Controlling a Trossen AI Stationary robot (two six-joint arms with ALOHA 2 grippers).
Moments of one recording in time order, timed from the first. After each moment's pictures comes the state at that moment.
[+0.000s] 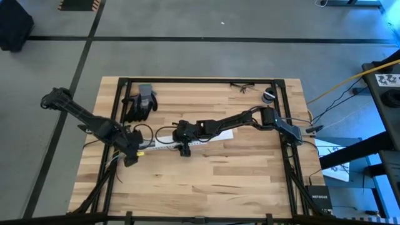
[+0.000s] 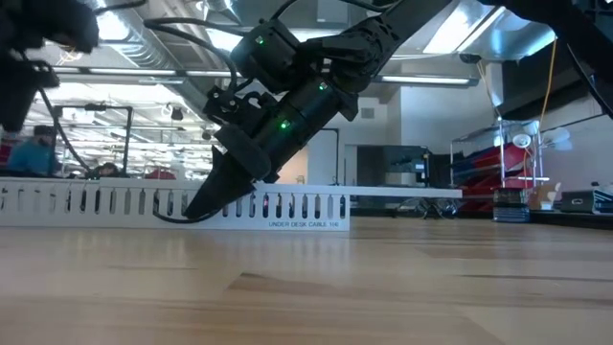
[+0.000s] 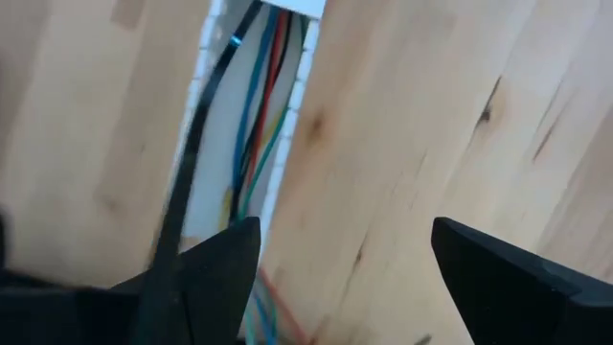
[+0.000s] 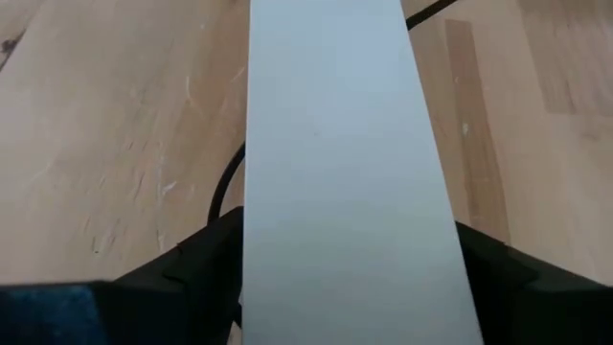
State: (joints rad) left arm -0.53 0.95 0.74 -1.09 -0.10 -0.94; right arm 0.02 2.31 1.58 -0.05 -0.07 -0.06
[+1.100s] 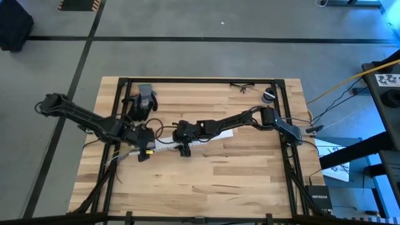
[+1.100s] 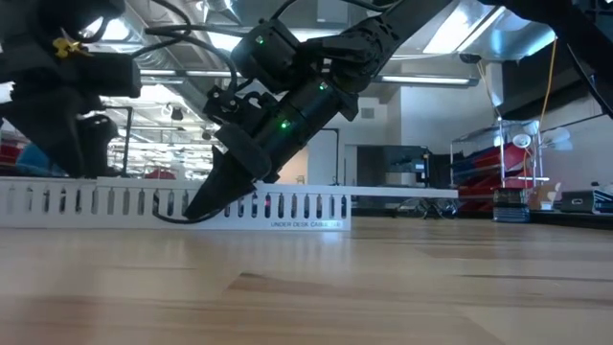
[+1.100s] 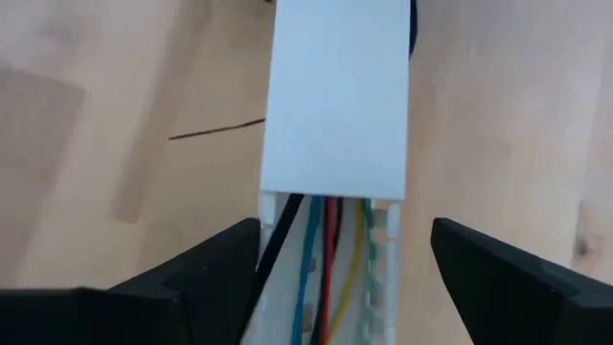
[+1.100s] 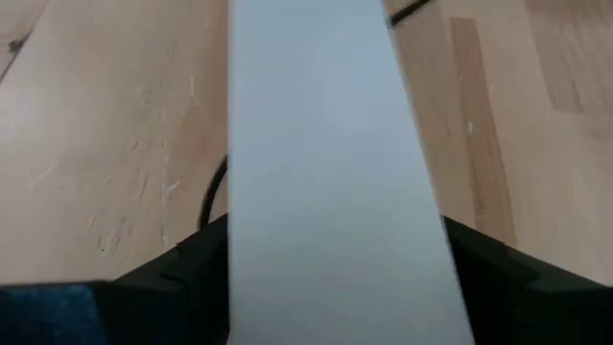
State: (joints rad) left arm -0.30 0.97 0.47 -0.58 -0.19 -0.52; right arm 0.02 2.31 1.58 -0.05 -0.07 -0.06
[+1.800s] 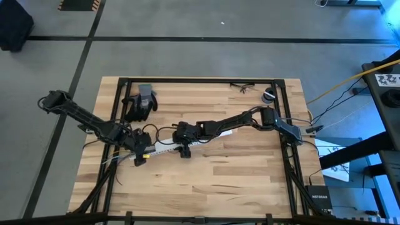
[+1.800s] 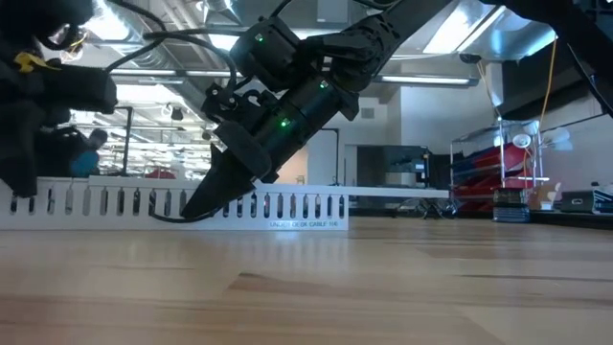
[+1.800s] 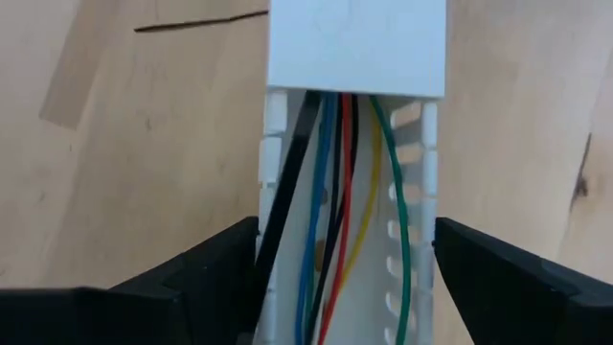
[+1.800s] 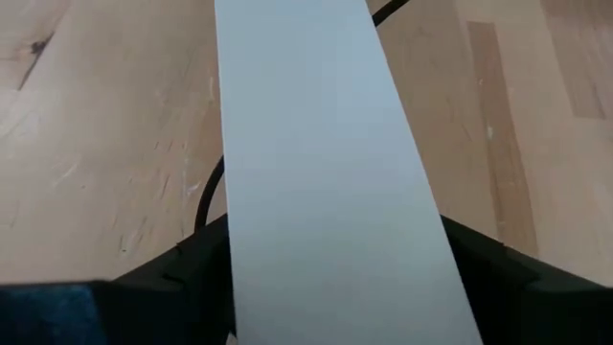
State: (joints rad) left arm -0.42 0.97 0.42 -0.60 -0.15 -0.71; right arm 0.02 2.31 1.58 -0.05 -0.08 -0.06
